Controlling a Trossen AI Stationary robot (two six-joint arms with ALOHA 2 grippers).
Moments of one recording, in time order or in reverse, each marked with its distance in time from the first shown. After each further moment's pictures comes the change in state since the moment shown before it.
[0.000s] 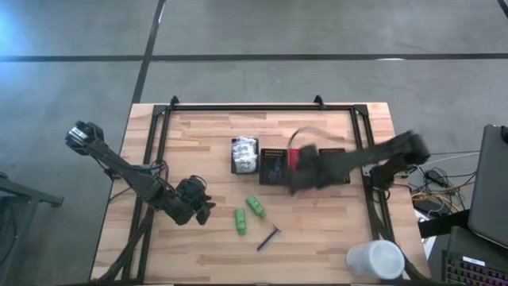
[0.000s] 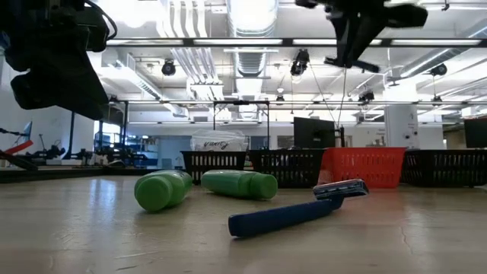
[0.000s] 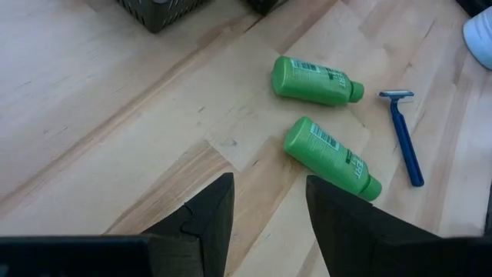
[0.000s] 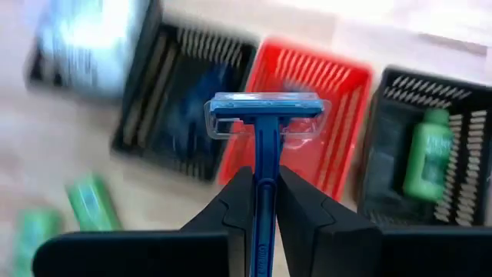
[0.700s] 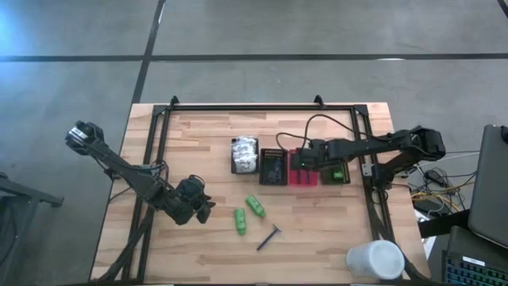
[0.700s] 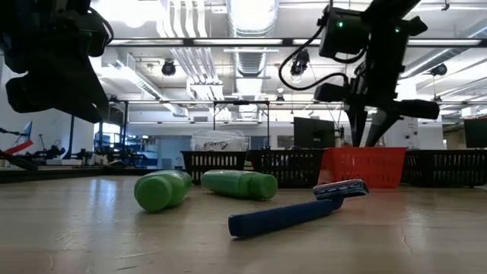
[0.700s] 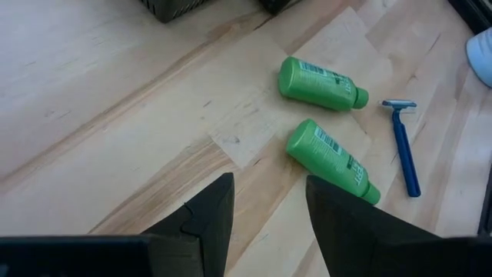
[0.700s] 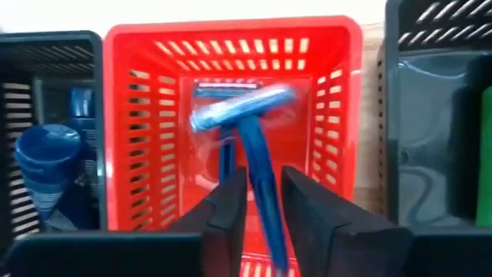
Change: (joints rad) left arm 0.000 0.000 -0.010 0.003 -0.002 -0.079; right arm -0.329 -0.202 -0.675 0.620 -0.212 -0.009
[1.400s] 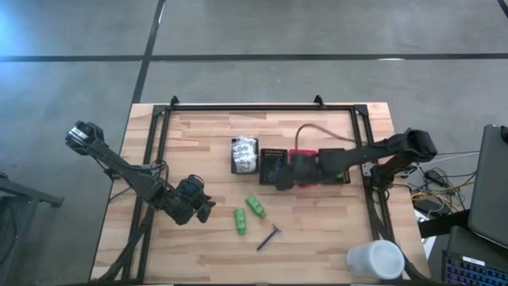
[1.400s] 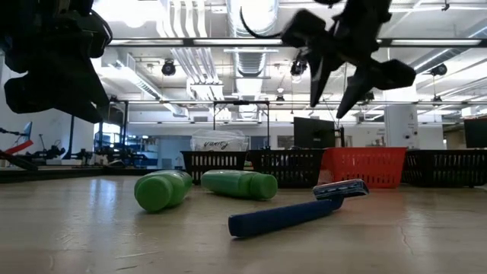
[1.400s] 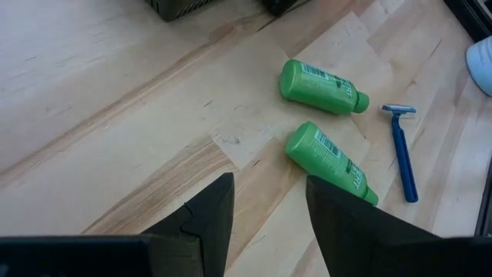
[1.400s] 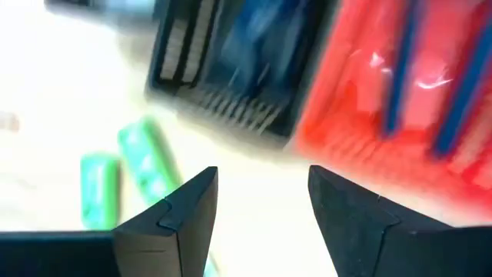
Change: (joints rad) left arm 0.001 0.000 0.000 0.000 -0.003 -0.029; right arm 0.210 0.102 0.270 -0.009 -0.083 -0.079
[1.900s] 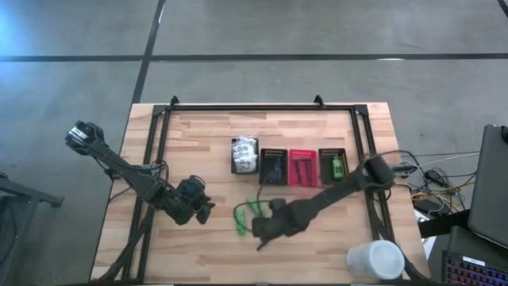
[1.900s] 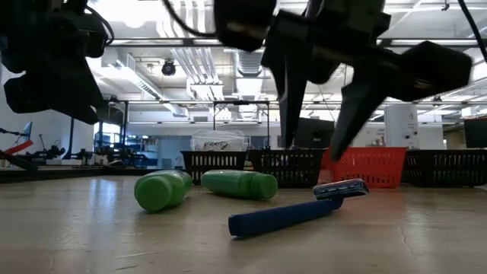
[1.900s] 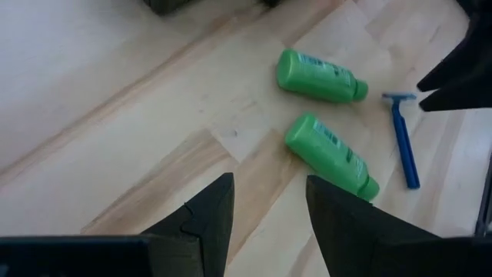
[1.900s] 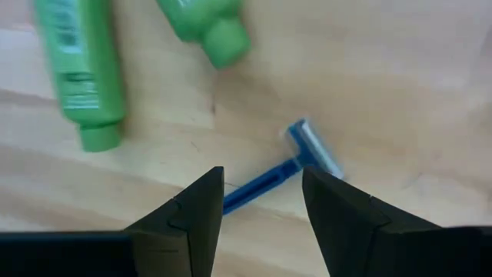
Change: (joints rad) left arm 0.000 0.000 0.000 0.000 0.023 0.035; right arm 0.298 0.505 0.438 -0.037 -0.060 0.415
